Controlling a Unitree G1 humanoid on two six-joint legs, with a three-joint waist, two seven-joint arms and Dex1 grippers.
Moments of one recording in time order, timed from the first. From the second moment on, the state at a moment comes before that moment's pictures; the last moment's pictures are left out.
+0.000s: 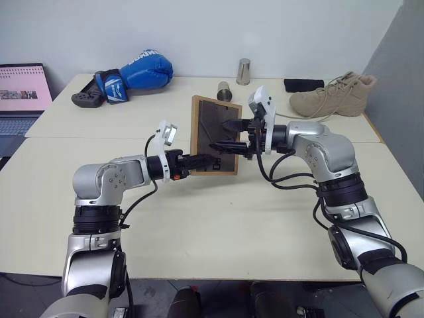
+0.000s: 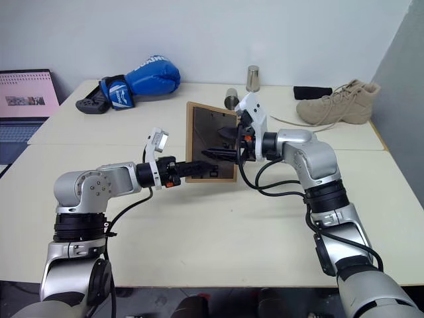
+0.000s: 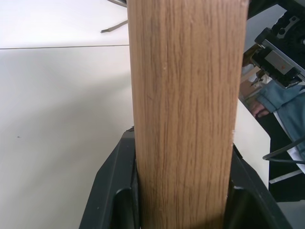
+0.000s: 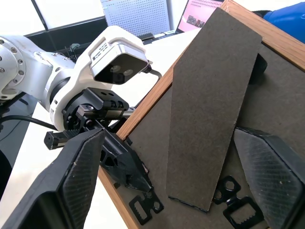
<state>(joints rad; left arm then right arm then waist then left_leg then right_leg) -0.72 0.49 0.17 0.10 -0.67 1.17 -0.80 -1.00 -0.31 0.13 0.21 0.38 0.71 0.97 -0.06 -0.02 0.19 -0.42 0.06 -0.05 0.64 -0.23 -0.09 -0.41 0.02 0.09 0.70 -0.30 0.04</state>
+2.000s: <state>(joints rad) -0.73 0.43 0.35 0.33 -1.43 1.61 -0.28 -0.85 -0.66 0.22 0.71 -0.55 -1.13 0.40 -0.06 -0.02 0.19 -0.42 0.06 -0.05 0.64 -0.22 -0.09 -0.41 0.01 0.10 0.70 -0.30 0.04</state>
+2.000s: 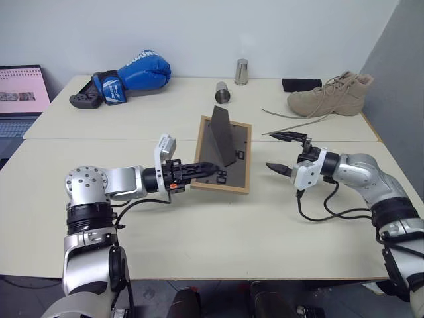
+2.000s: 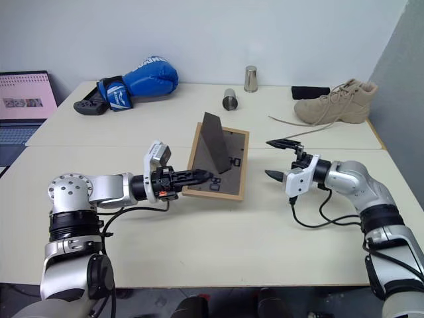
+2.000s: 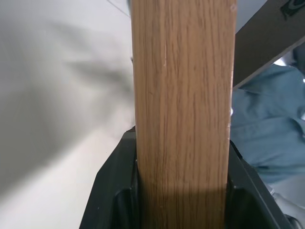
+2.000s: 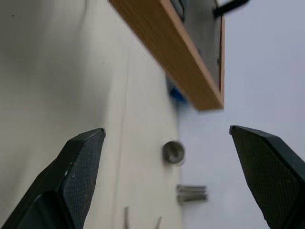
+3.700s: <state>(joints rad) -0.55 0.95 0.13 -0.06 -1.45 1.25 -0.35 -0.91 -0.61 0.45 0.90 -0.32 -1.10 0.31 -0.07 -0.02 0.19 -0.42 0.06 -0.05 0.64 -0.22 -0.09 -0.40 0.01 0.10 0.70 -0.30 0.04</state>
